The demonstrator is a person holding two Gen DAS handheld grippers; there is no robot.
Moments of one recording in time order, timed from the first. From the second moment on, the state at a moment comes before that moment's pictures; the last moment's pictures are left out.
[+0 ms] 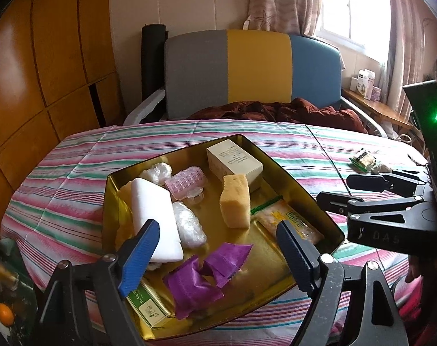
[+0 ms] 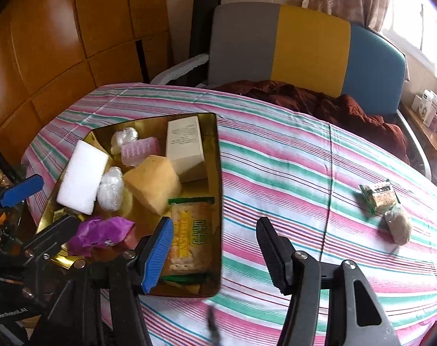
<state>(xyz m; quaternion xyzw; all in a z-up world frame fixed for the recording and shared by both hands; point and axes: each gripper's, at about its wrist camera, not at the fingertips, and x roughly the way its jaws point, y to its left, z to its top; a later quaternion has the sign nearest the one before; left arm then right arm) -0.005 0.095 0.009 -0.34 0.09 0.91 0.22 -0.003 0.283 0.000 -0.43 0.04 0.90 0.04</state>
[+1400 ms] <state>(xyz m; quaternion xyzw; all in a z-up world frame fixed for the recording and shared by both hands) -0.015 0.194 0.000 -0.36 0.16 0.87 0.31 0.041 0.617 -0.048 -0.43 0.28 0.80 0.30</state>
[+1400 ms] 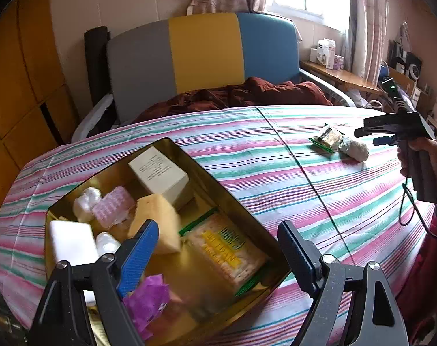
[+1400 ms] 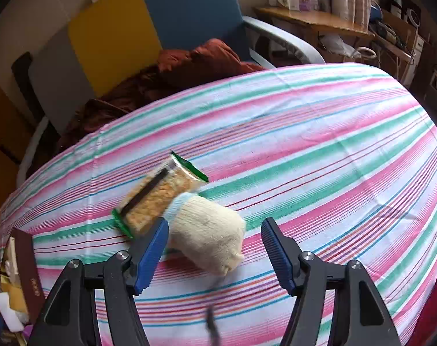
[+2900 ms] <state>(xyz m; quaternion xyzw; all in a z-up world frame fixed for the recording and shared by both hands) -0.080 0.455 -0.059 -0.36 0.29 0.76 0.45 0.039 0.633 -0.066 -0.50 0.27 0.76 0.30</state>
